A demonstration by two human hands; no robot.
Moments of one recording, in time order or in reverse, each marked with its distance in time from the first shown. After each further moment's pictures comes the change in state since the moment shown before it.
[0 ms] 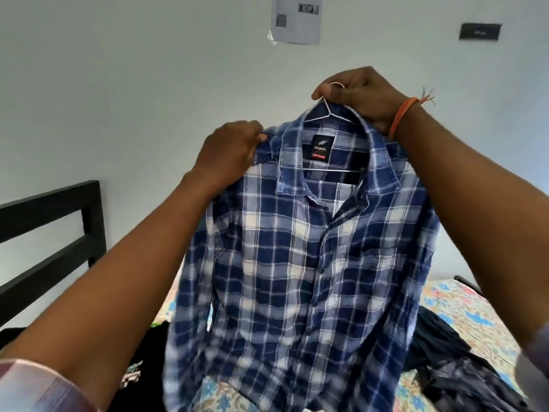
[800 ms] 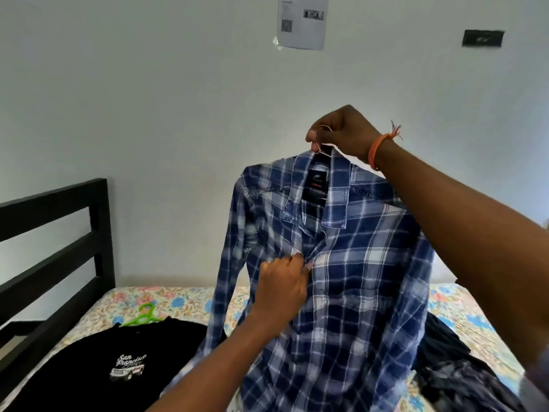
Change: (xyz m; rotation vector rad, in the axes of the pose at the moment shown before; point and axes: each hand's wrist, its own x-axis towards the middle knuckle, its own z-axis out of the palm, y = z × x) left_hand -0.188 0.111 0.116 -0.206 -0.067 -0.195; right_hand -0.016 0.014 0.045 -0.222 0.040 0.081
